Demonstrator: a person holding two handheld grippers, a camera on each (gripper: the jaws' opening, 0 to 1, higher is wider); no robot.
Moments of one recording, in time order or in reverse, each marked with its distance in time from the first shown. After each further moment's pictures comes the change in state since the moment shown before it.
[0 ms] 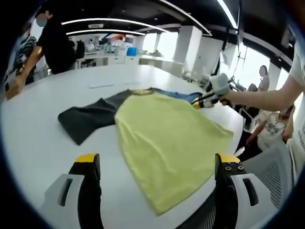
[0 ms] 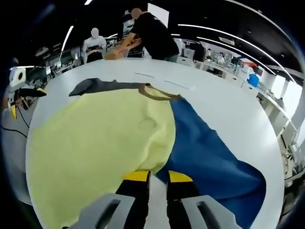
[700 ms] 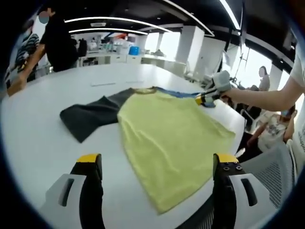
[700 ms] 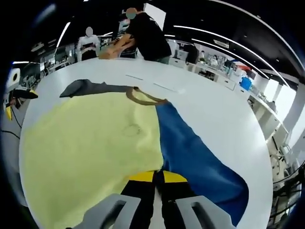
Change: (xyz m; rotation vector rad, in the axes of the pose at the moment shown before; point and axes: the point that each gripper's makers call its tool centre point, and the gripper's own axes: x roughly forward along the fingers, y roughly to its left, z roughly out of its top) left arm 0.000 0.005 -0.003 -0.017 0.001 0.008; right arm -0.009 -0.030 0.010 -0.015 0.005 -0.104
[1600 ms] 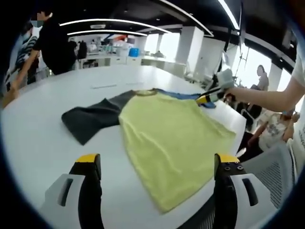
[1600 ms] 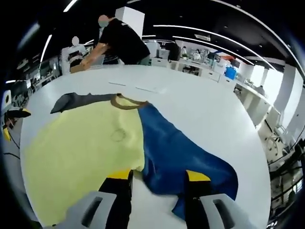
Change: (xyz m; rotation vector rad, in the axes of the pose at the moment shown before) left arm -0.004 0.002 0.003 0.016 -0.009 0.004; right arm -0.026 -0.019 -0.003 0.170 -0.018 -0.069
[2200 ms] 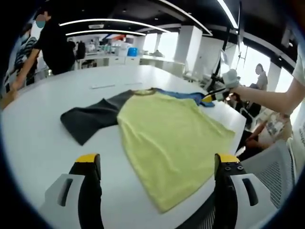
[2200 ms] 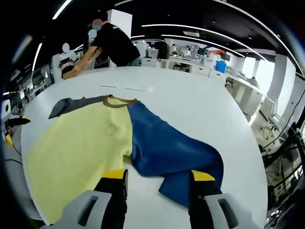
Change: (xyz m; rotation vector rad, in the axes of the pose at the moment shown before) left arm 0.001 -0.003 0.000 0.011 0.006 -0.008; right arm -0.029 -0.020 -0.023 0.086 0.010 -0.046
